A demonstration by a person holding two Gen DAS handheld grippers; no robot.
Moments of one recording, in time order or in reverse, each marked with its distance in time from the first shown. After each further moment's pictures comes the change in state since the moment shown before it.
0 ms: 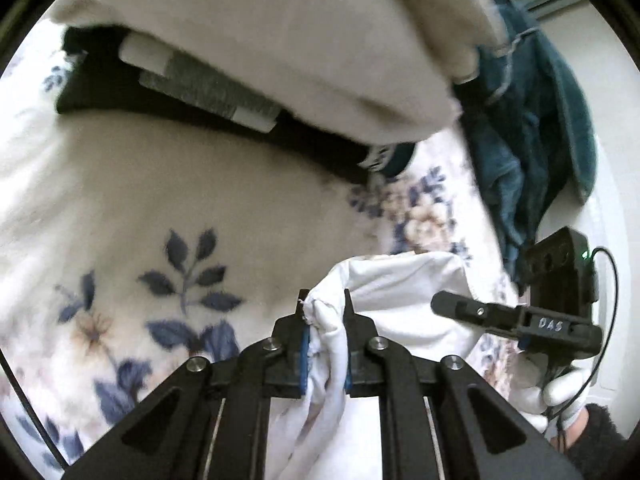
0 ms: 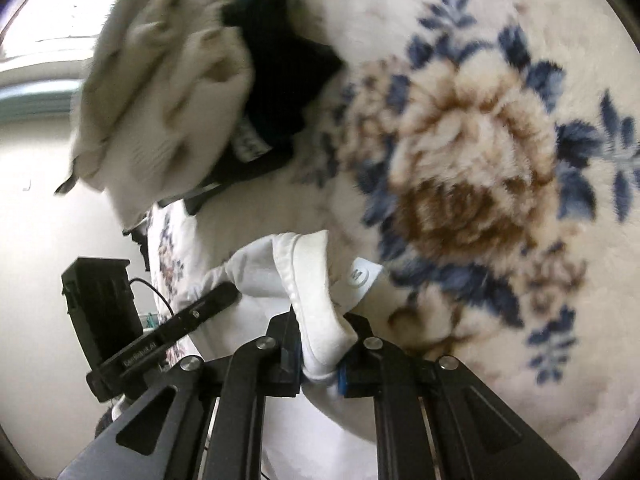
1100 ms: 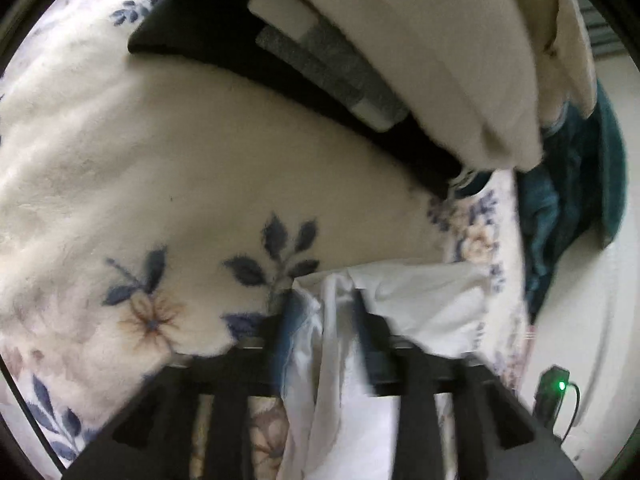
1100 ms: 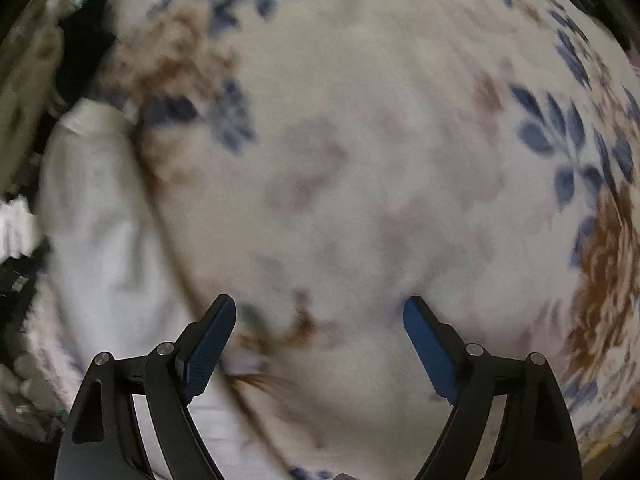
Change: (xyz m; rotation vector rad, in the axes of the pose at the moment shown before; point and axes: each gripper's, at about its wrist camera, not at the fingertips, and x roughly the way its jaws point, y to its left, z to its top) left arm 0.014 0.057 0.013 -0.176 0.046 0.057; right arm -0.078 -0.110 -0.118 0.267 -0.060 -0.531
